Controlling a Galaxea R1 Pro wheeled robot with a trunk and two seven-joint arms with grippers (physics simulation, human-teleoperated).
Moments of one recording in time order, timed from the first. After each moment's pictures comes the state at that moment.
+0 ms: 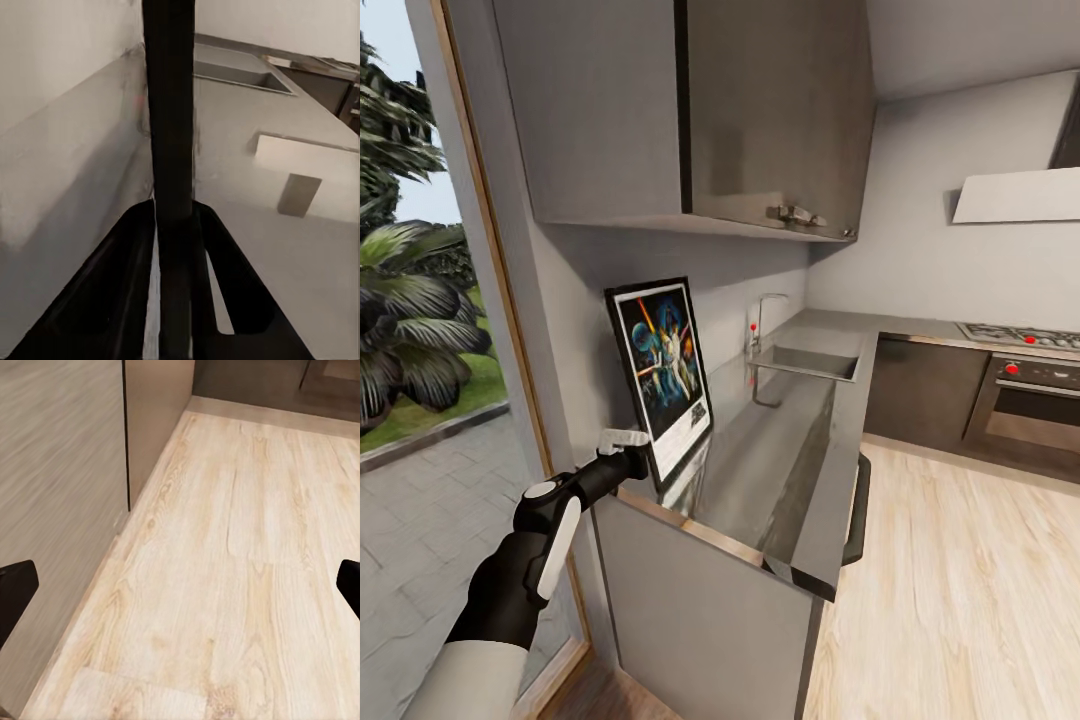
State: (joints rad) left arm -0.56 -0.02 0.03 -1.30 0.08 0.47 -0.42; right arm 0.15 -0.04 -0.30 -0.84 0.01 -0.52 0.00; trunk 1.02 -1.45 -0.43
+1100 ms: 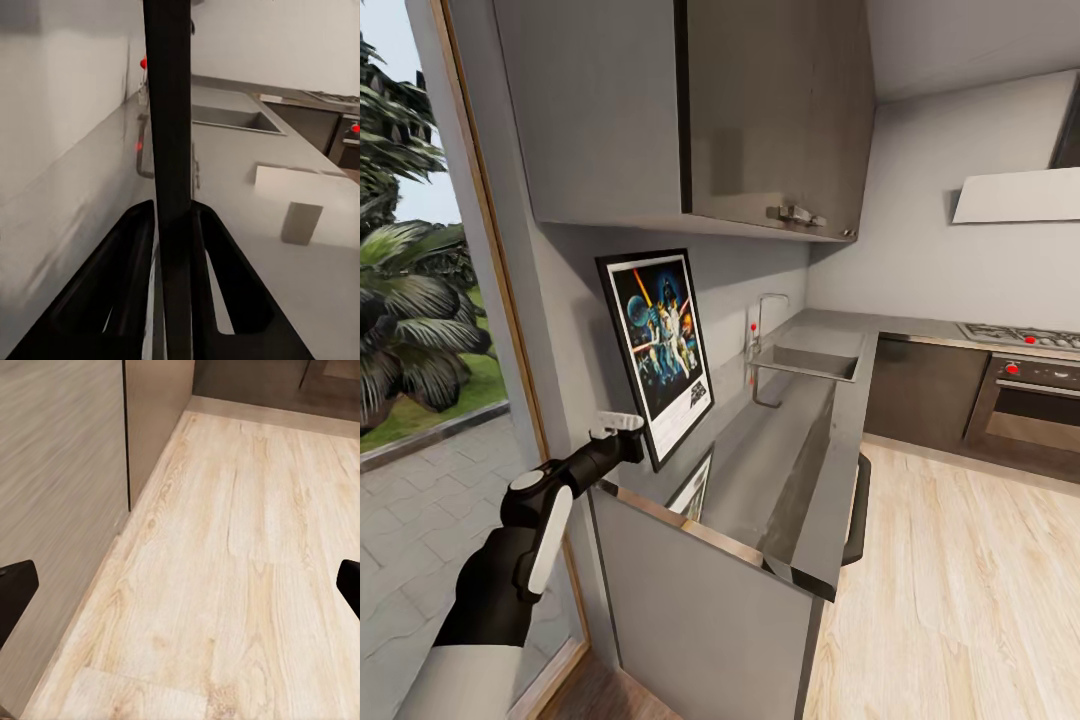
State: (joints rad) left arm -0.56 -0.03 0.03 -1.43 0.08 0.48 -0.42; right arm 0.15 -0.04 -0.30 -0.84 0.01 -0.52 0.00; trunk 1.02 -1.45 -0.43
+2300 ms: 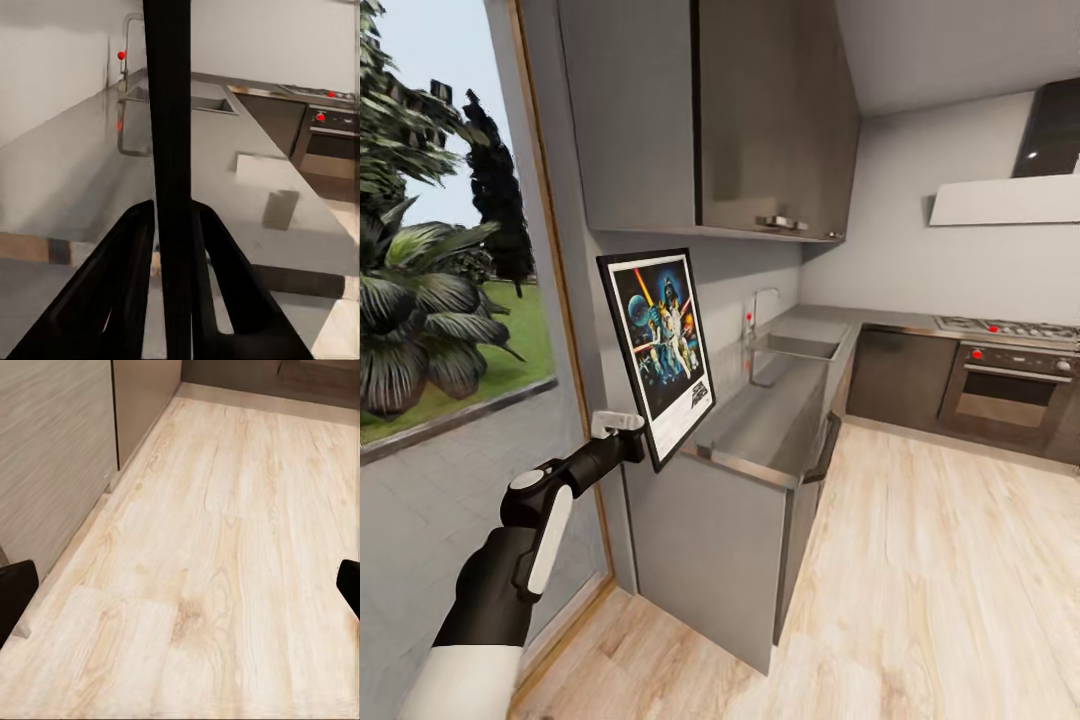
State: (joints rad) left arm -0.56 -0.03 0.03 -1.43 0.08 0.49 -0.43; right arm 0.15 -0.04 -0.30 -0.84 0.01 -0.52 0.00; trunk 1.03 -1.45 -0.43
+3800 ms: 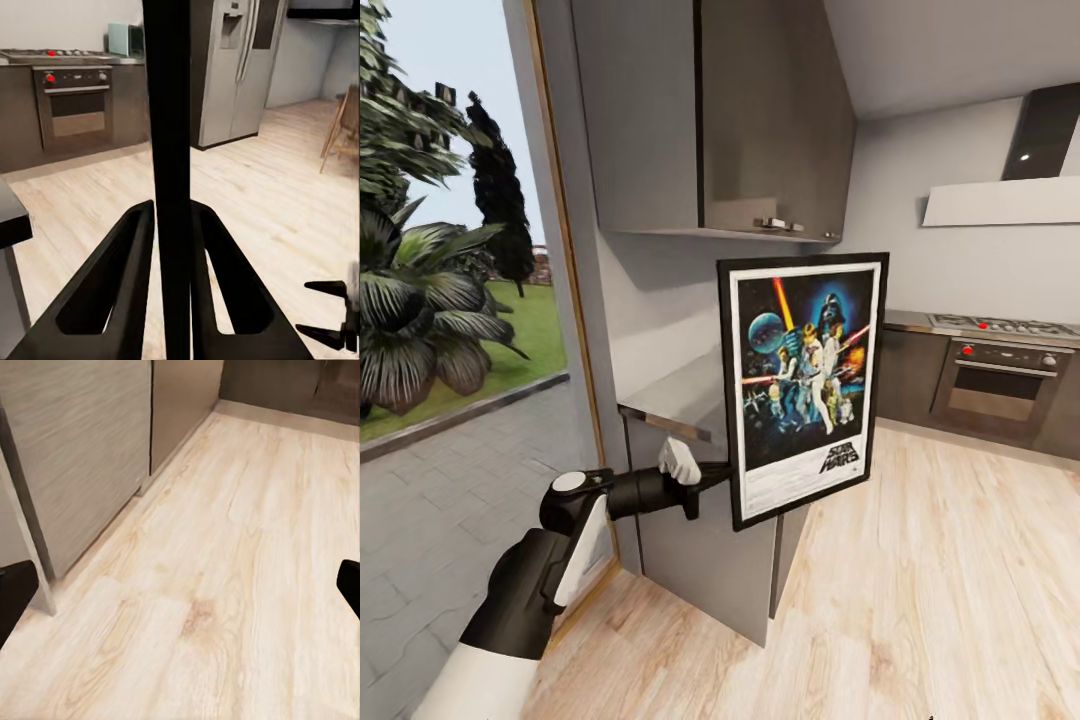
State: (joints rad) left arm -0.56 -0.03 -0.18 -1.44 0.08 0.50 -1.02; right arm 0.15 -0.10 -0.33 -0.88 0.00 -0.51 0.17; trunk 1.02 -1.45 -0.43
